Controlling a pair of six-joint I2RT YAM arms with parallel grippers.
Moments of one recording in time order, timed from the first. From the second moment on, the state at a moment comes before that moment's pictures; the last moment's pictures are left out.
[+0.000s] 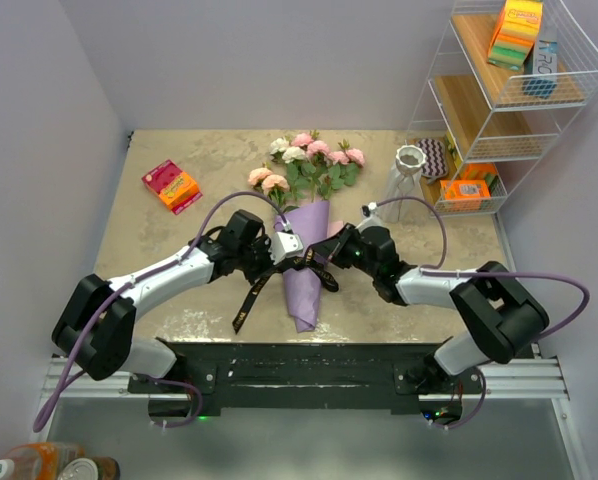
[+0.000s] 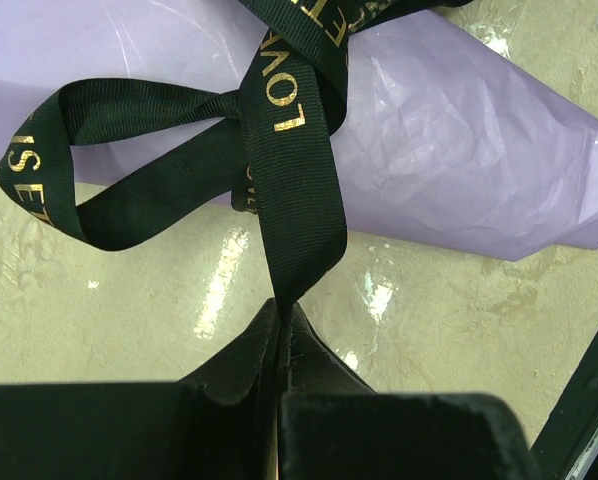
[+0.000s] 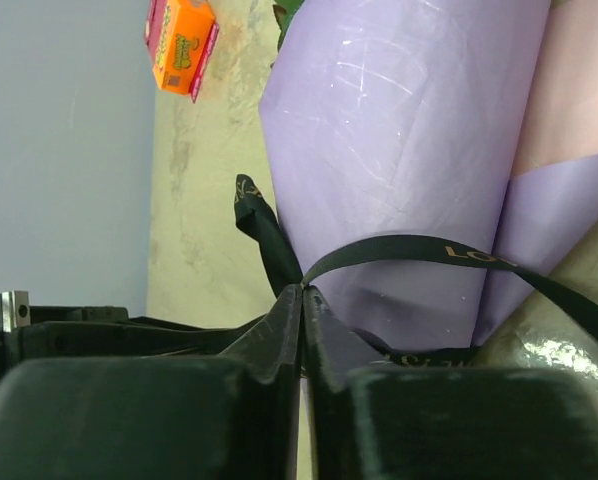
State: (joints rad) left arm -0.62 1.40 0.82 -0.36 0.29 0.48; right arm 0.61 1.50 0.52 0.63 -0.09 1.04
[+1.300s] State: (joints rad) left arm 0.39 1.20 1.03 -0.69 0.35 0.68; right arm 0.30 0.82 0.85 -0.51 0.68 0.61
